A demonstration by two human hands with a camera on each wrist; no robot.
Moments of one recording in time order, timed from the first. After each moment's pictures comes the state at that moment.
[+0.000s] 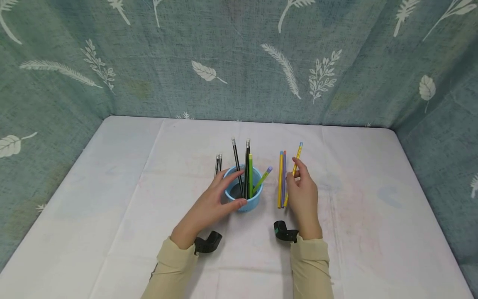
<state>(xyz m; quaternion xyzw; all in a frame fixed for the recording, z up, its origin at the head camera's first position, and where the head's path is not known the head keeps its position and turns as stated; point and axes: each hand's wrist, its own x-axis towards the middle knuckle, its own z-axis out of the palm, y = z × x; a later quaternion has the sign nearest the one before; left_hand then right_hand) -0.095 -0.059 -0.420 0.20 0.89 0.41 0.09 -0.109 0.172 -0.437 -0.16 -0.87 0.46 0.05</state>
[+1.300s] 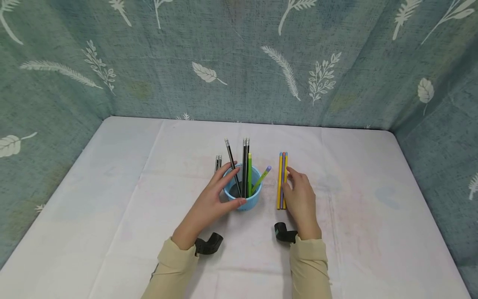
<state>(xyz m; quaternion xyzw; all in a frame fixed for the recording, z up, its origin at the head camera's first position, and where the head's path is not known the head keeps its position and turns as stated) -0.097 -0.057 -0.420 0.18 0.88 0.43 0.04 -0.111 0.176 -0.449 -0.10 -0.93 0.34 0.00</state>
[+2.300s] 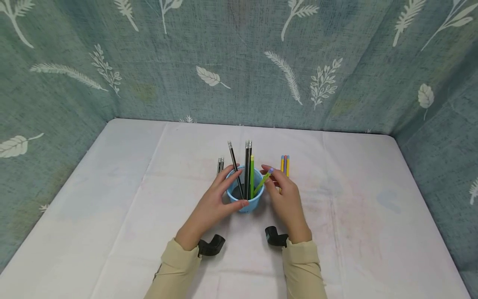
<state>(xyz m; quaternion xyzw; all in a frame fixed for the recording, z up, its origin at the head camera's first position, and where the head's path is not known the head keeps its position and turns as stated) -0.097 -0.058 -0.424 0.18 0.88 0.44 0.03 -0.104 0.143 -0.434 0.05 -0.85 0.51 0.08</state>
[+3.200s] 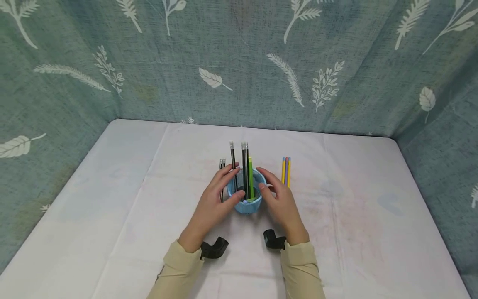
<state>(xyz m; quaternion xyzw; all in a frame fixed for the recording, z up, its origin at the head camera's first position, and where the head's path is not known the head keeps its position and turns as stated) -0.096 -0.058 -0.423 0.19 0.84 0.51 -0.05 -0.102 0.135 -0.441 0.09 -0.84 0.53 0.03</state>
